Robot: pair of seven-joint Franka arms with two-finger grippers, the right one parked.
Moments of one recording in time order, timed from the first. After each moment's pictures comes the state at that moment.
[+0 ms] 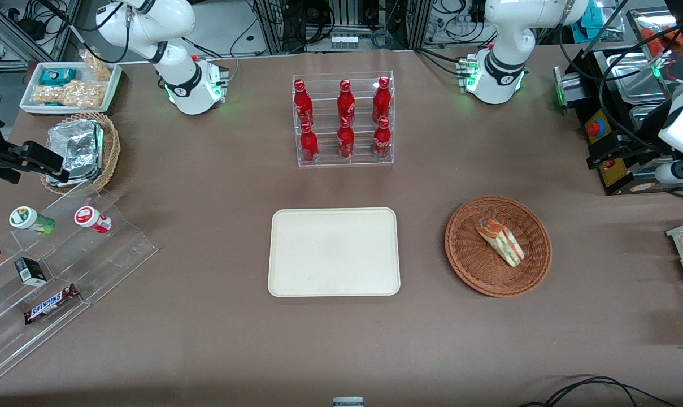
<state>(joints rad) -0.04 0.01 0.01 -1.56 -0.02 1.50 -0.10</state>
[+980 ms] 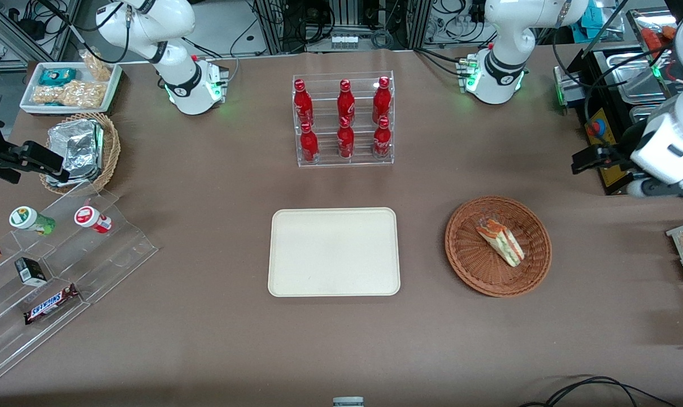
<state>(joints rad) -0.05 0.07 0.01 -1.64 -0.02 1.52 -0.10</state>
